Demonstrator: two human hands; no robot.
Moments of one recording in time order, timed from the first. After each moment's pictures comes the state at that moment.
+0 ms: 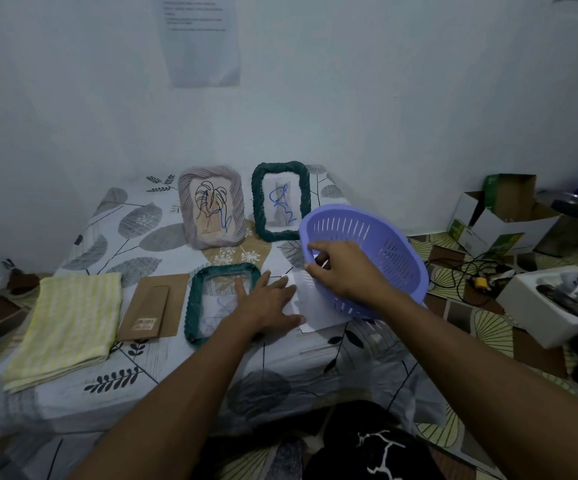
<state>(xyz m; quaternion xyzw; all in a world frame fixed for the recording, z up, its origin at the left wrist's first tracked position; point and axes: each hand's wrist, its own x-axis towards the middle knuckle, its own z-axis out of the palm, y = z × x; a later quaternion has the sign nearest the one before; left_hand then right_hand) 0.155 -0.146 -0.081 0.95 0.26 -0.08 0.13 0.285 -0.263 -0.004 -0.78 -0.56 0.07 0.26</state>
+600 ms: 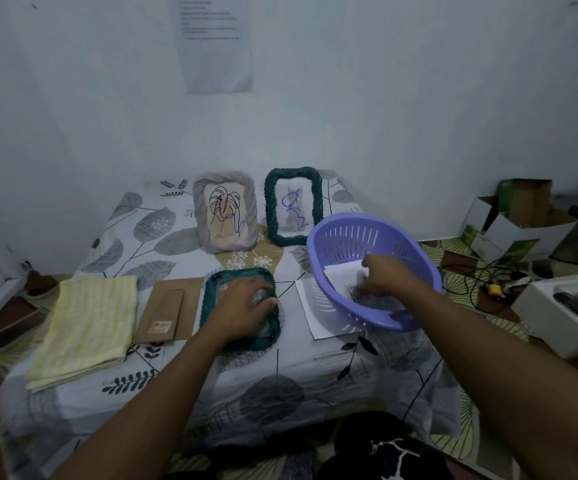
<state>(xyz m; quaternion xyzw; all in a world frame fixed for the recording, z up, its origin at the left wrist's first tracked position) 0.099 -0.119 -0.072 0.91 0.29 0.17 0.25 0.339 -0.261 -0.020 -0.90 -0.41 0.13 0.03</state>
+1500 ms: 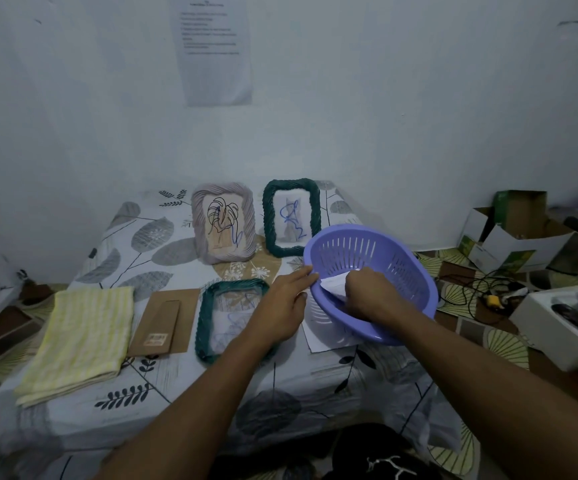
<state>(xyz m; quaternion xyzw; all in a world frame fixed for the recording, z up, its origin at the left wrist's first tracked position) 0.153 -0.155 -0.062 0.91 0.19 0.24 0.27 0.310 -0.254 -0.025 -0.87 -0.49 0.02 0.01</state>
